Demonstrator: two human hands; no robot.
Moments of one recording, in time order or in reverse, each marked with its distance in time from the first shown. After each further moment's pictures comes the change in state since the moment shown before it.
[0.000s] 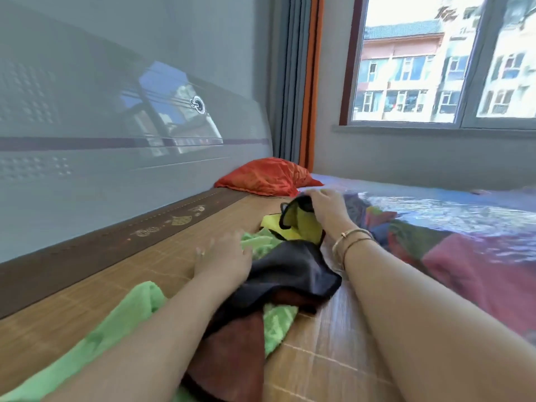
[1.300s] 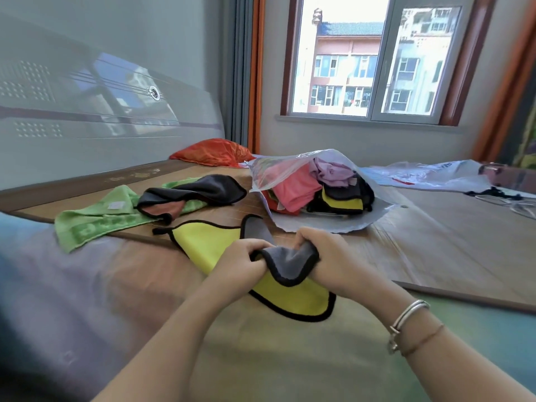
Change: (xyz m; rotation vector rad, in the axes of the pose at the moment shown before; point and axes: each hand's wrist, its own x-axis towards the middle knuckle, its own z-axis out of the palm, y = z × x) left_hand -0.418 0.137 0.025 -0.715 -0.148 0.436; right_hand -0.443 0.013 -0.312 -0.474 -0.309 -0.368
